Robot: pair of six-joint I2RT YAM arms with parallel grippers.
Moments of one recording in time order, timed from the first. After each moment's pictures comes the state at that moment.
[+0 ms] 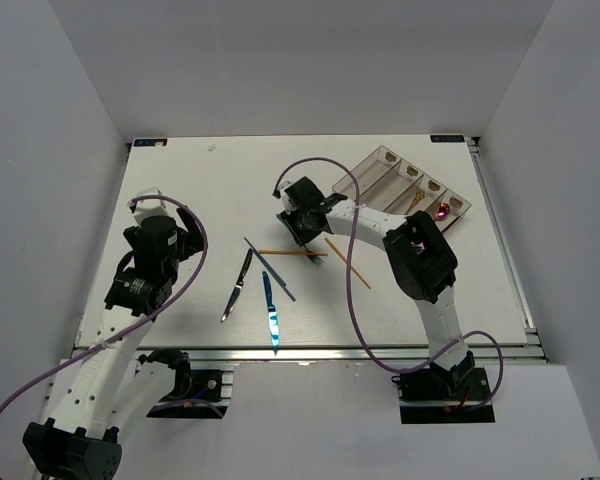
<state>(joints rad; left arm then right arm) -0.26 0.79 0.81 -0.52 -0.43 -0.42 0.75 2.13 1.59 -0.44 0.00 0.00</state>
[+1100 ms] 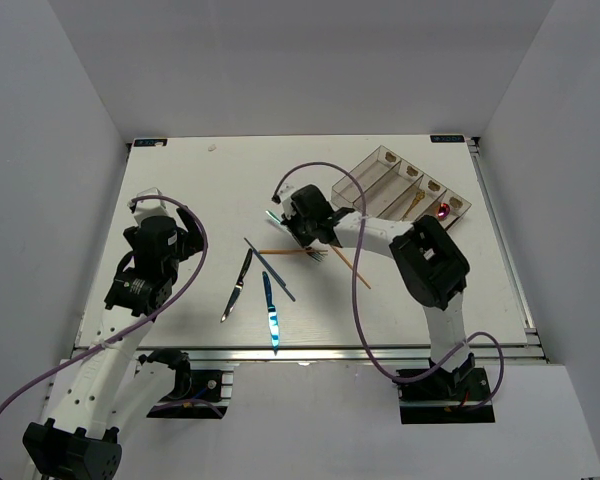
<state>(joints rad) -0.26 0.79 0.81 -0.52 -0.43 -0.42 0.77 2.07 1.43 -0.17 -0.02 -0.12</state>
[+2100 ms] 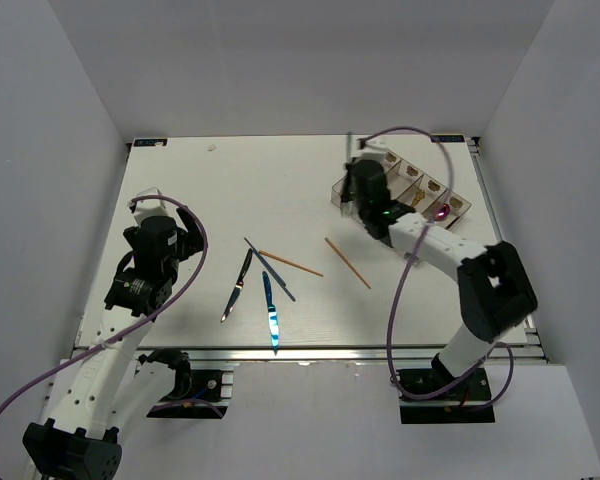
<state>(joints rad) -0.26 0.79 0.81 -0.52 -0.43 -0.42 0.63 1.68 1.15 0.20 0.38 0.25</state>
